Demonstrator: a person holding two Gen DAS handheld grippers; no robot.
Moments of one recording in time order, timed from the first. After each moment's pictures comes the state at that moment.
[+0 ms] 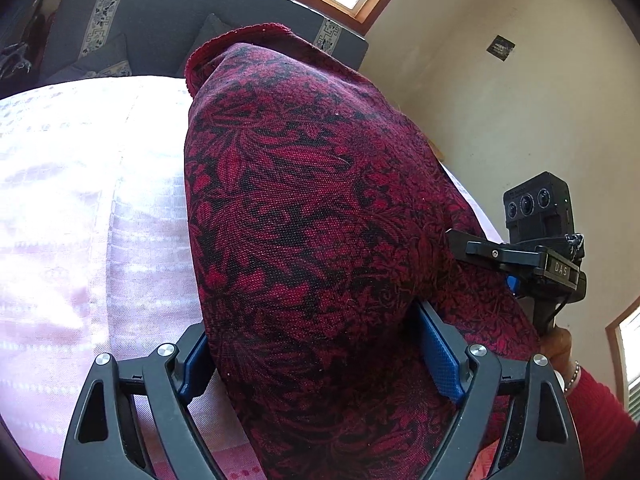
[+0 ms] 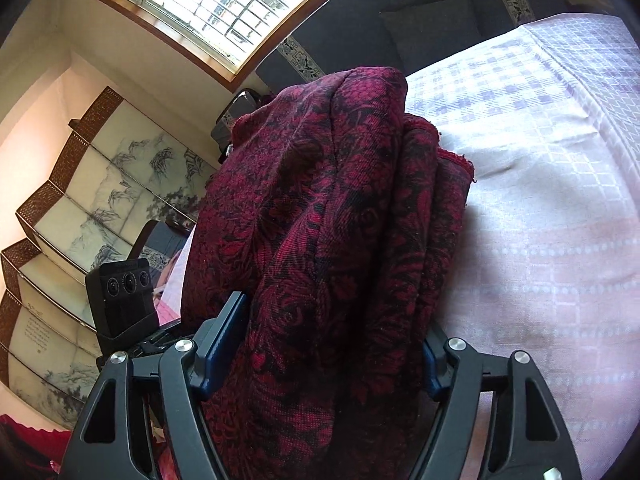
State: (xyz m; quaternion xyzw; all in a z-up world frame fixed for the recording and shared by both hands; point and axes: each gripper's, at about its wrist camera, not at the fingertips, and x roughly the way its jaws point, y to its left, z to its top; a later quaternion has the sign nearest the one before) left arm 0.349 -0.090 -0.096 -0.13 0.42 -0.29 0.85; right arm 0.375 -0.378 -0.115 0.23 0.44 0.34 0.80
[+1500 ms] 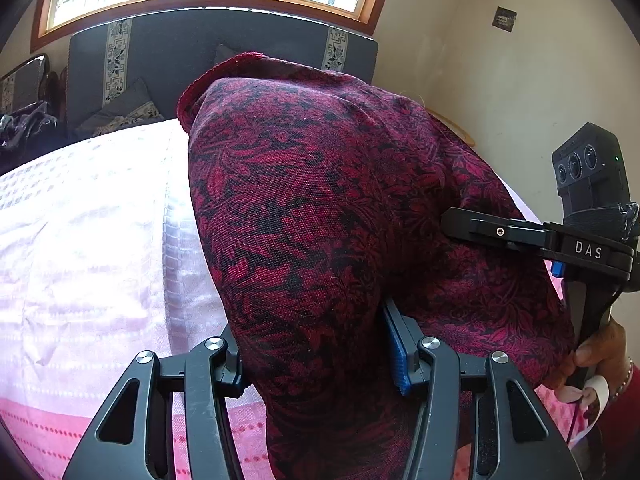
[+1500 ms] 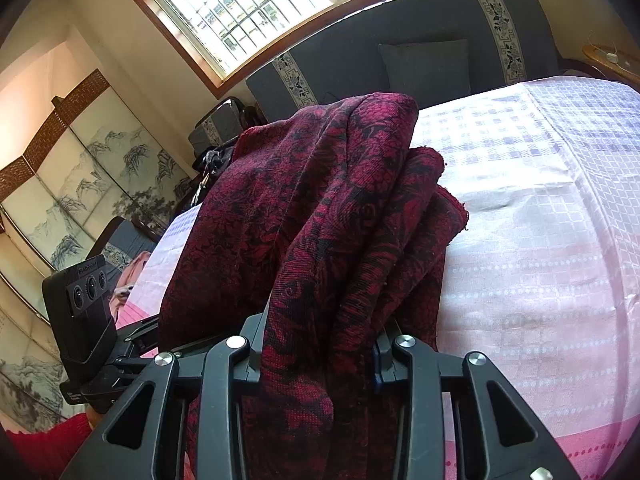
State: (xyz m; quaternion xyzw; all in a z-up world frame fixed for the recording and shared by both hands) left arm 0.309 -0.106 -0.060 -0.04 0.40 -0.22 0.89; right arm 0.338 -0.341 -0.077 0.17 0.41 0.28 0.85
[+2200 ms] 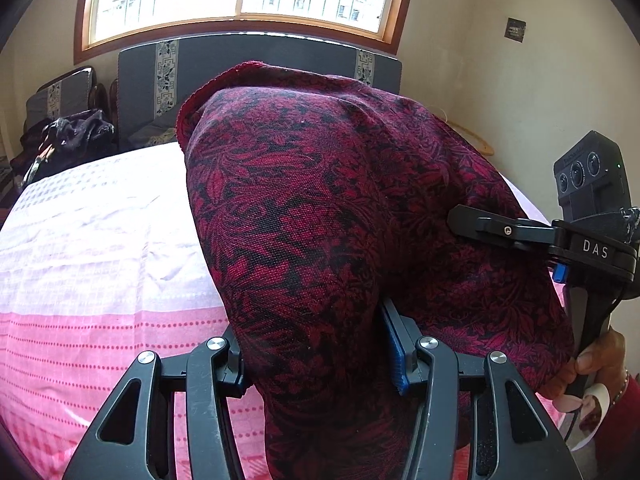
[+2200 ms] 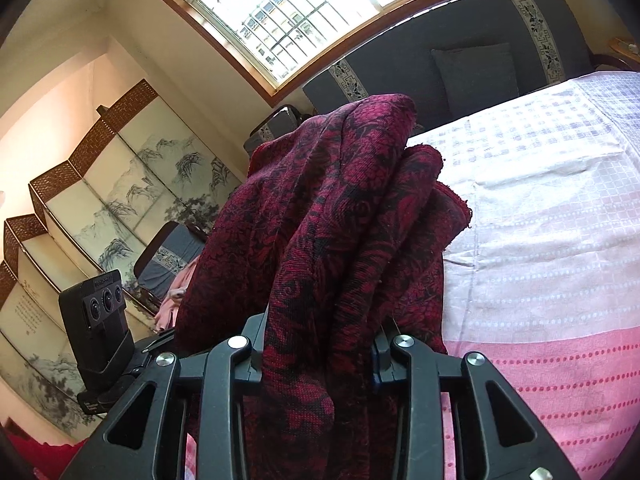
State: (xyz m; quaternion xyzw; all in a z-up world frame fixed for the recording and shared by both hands) left arm 0.192 -0.023 -0.016 -0.03 0.37 -0.16 0.91; right arm 0.250 -0.293 -0.051 0.22 0.37 0.35 0.83
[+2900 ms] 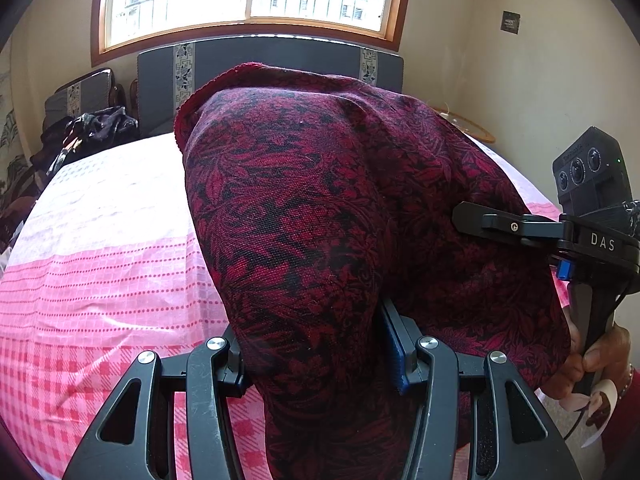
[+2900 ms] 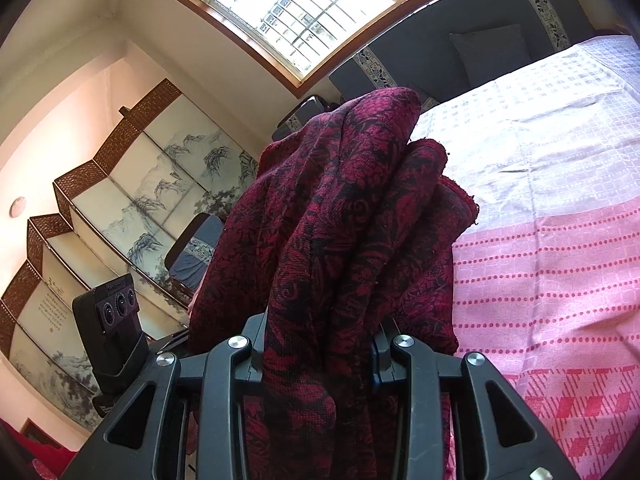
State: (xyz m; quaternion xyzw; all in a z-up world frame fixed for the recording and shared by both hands) left arm 0.076 0.008 -0.022 -0.01 0.37 -0.15 0.92; right arm 0.154 -0.267 -0.057 0.25 0.37 0.38 0.81
